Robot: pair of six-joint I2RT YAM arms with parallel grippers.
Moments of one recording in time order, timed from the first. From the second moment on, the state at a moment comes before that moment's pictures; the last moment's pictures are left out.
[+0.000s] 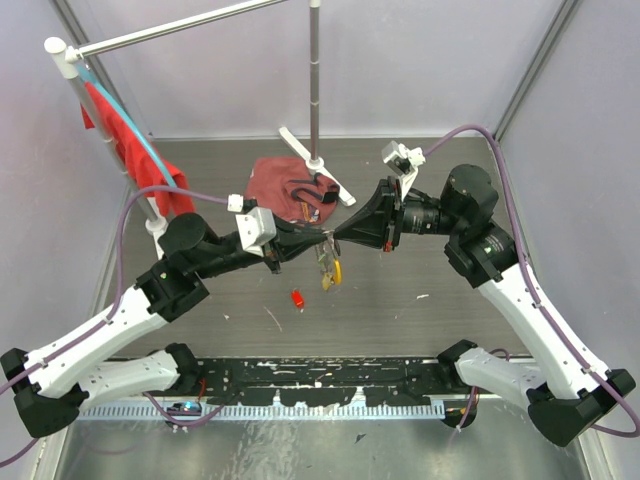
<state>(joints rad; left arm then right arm) -0.92 0.94 0.98 0.13 0.41 0.10 0.51 1.01 1.19 -0.15 -0.97 0.40</state>
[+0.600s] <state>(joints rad) -0.93 0.92 0.98 0.13 0.40 0.10 0.51 1.01 1.21 -0.21 -0.97 0.36</state>
